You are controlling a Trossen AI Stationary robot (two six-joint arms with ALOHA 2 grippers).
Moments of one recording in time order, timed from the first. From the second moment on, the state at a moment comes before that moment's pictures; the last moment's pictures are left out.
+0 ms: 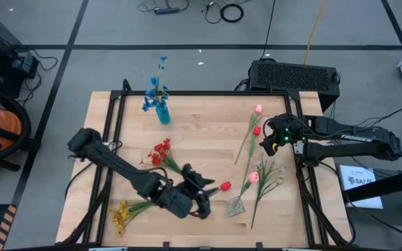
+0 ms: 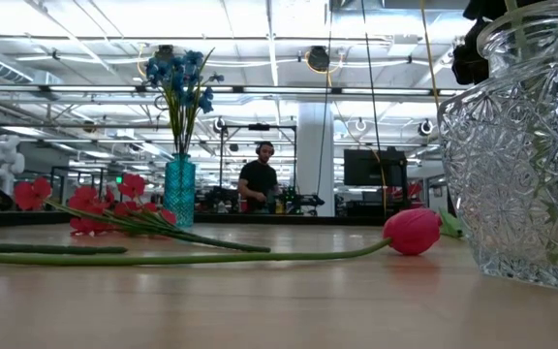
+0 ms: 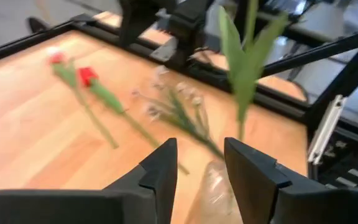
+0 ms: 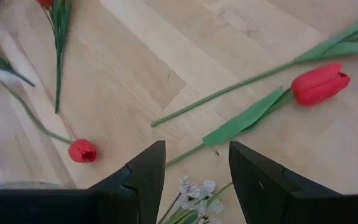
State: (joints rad) left arm -0.54 1.82 1.52 -0.28 -0.73 -0.65; right arm -0.22 0.75 0.66 -0.81 -0.05 0.69
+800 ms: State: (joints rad) left arm -0.61 1.16 0.76 -0.28 -0.74 -0.72; right arm 0.00 0.93 0.82 -0.92 0.04 1.23
